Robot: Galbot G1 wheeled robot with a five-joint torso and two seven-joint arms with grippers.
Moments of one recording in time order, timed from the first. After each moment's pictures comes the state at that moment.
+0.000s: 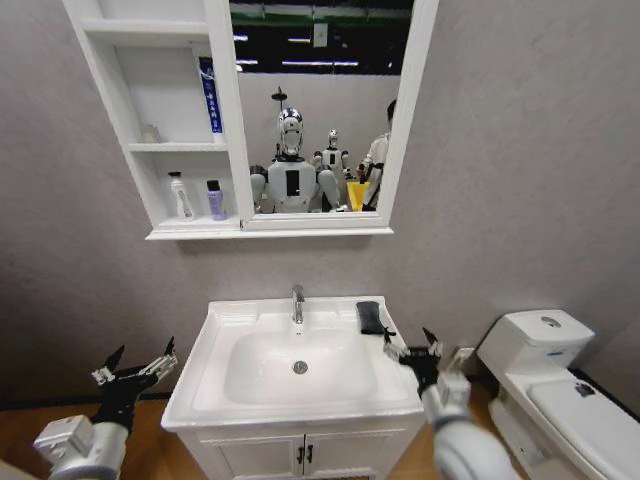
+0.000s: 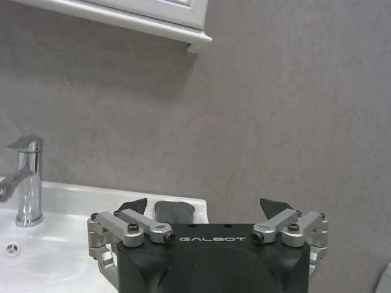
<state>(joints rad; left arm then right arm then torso) 1.80 -1.37 -0.95 -2.47 -0.43 0.31 -0.13 -1.74 1.29 0.43 2.32 0.02 -0.23 0.36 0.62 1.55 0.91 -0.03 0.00</state>
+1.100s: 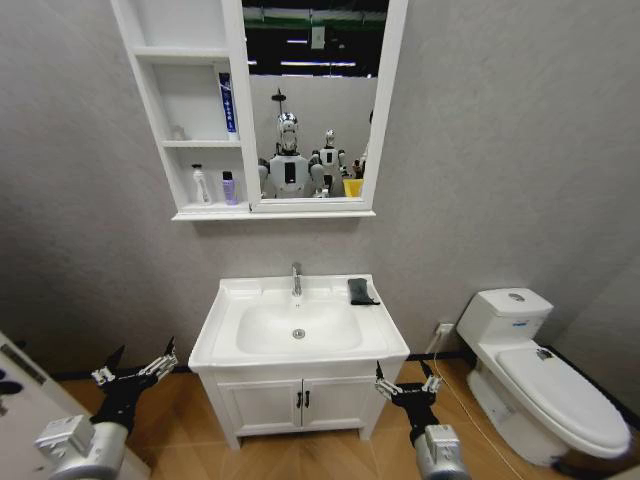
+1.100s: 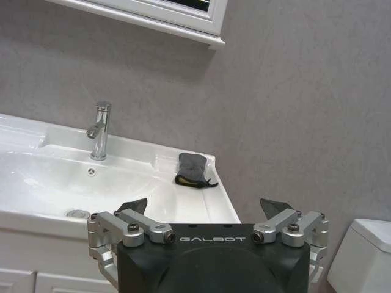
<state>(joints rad) 1.80 -1.37 -0.95 -2.47 -0.43 0.31 -0.13 -1.81 1.27 0.37 2.35 -0.04 -0.25 0.34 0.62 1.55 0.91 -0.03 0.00</state>
